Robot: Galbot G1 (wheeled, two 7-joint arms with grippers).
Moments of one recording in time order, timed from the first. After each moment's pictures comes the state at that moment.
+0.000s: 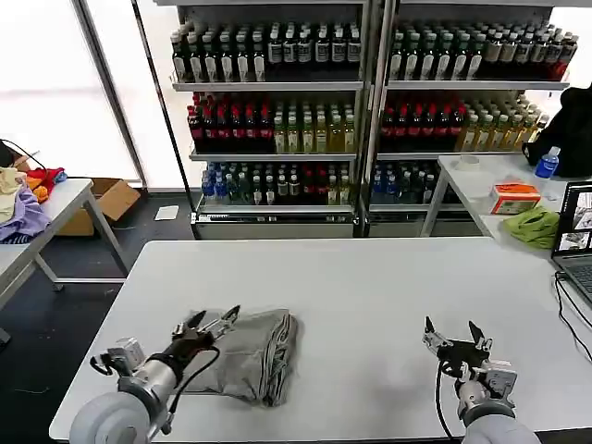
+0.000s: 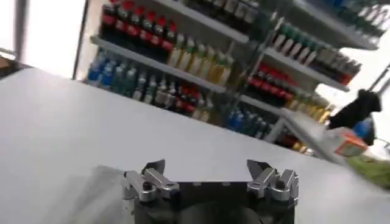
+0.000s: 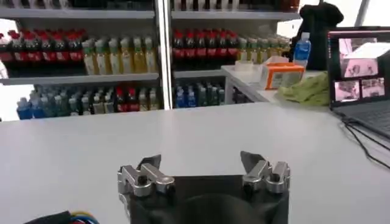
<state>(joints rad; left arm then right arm) 1.37 -1.12 -0.53 -2.15 -0.92 0.57 -0.21 -1.47 1.18 0.56 2.17 0.48 -0.49 0.39</state>
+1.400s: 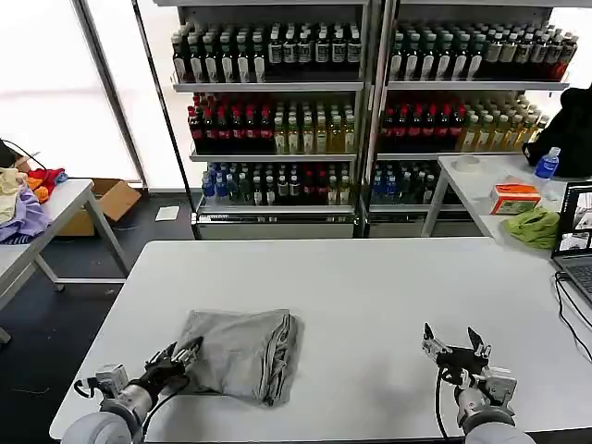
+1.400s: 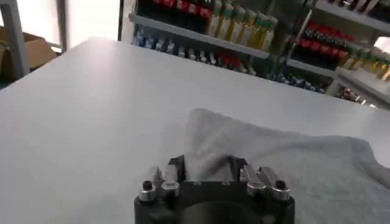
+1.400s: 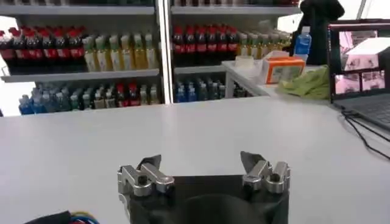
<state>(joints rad) 1.44 -1.12 -0.59 -1.92 -0.73 0.52 -0.01 -1.50 1.19 0.56 2.18 0.48 -0.48 0.38</state>
